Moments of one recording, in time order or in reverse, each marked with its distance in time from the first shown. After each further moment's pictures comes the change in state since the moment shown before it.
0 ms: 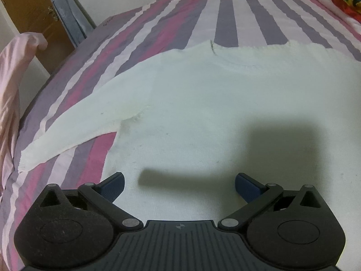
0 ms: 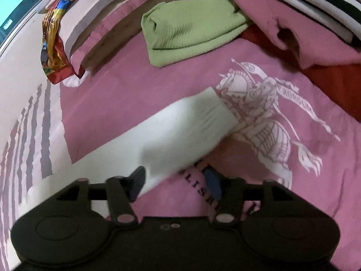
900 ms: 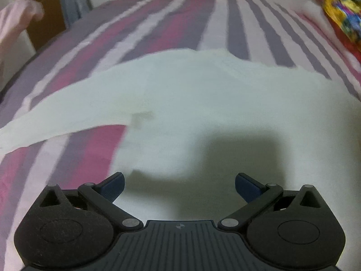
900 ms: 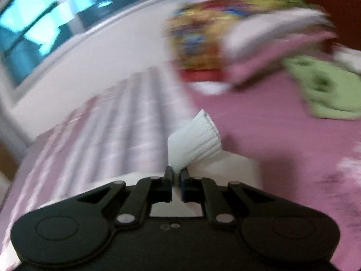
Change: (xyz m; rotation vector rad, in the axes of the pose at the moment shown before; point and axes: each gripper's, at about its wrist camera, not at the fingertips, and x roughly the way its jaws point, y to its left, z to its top) left arm 0.011 0.066 0.000 -0.148 0.004 -0.173; right arm -0.022 0.209 -0.066 -0.438 -0.131 0.355
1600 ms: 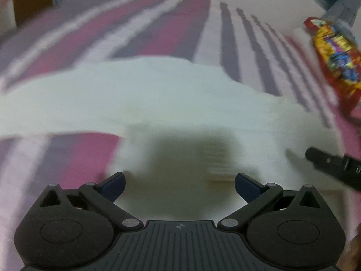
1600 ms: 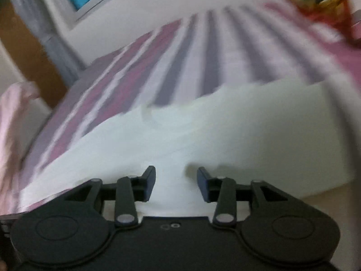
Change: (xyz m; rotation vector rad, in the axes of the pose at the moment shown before) left arm 0.022 0.034 0.024 -0.144 0.051 -0.309; right arm 0.053 0.135 -0.086 -0.179 0.270 0.169
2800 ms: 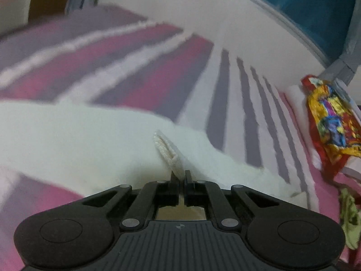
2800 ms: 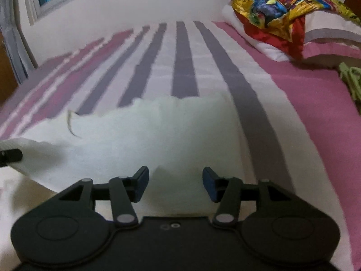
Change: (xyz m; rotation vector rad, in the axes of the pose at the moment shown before) left arm 0.003 0.006 0.056 -0.155 -0.250 -0.052; right arm 0.005 -0.038 -0.006 -0.070 -0.066 -0.267
